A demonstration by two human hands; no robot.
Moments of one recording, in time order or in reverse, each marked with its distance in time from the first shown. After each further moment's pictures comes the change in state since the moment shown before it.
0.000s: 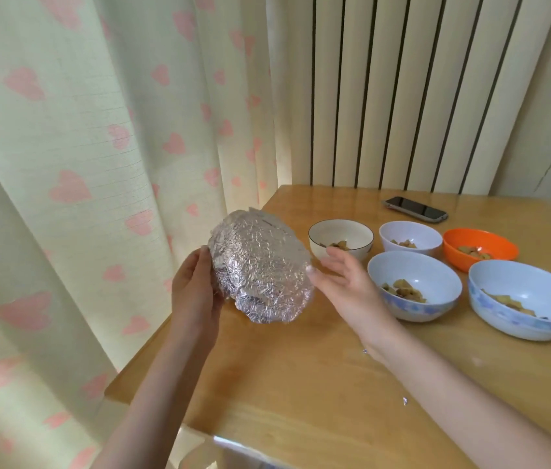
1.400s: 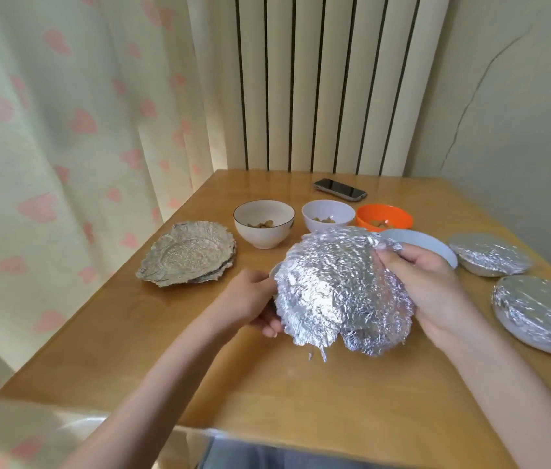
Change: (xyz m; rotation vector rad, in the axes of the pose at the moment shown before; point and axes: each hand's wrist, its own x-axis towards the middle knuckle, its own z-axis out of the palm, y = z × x) left_hand -0.078 -0.045 0.094 0.846 -0.732 -0.311; right_hand -0.064 -0.001 -0.156 0.108 0.295 0.015
